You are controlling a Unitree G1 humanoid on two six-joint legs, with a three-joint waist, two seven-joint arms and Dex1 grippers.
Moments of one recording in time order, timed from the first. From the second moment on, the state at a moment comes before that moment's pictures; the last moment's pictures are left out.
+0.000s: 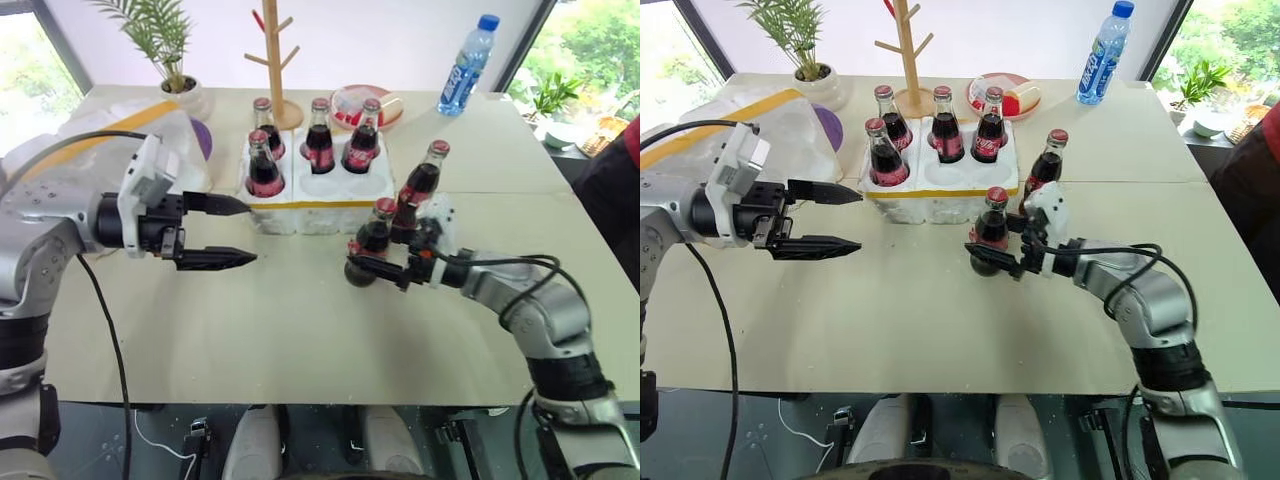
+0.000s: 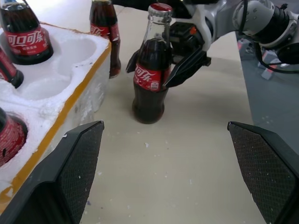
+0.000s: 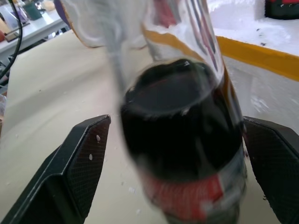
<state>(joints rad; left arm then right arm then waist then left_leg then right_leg) -0.56 0.93 0.13 -0.21 -0.68 0.78 -1.29 -0.43 -0.52 0.05 -0.17 0.61 0.69 0.74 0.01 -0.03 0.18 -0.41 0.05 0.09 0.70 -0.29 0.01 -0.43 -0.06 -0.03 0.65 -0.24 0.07</state>
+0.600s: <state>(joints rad) -0.52 0.95 0.22 -0.23 -0.73 0.80 -1.19 -0.93 -0.45 -0.06 -0.09 0.79 0.79 0.77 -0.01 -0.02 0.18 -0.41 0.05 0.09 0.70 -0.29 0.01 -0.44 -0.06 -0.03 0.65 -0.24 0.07</state>
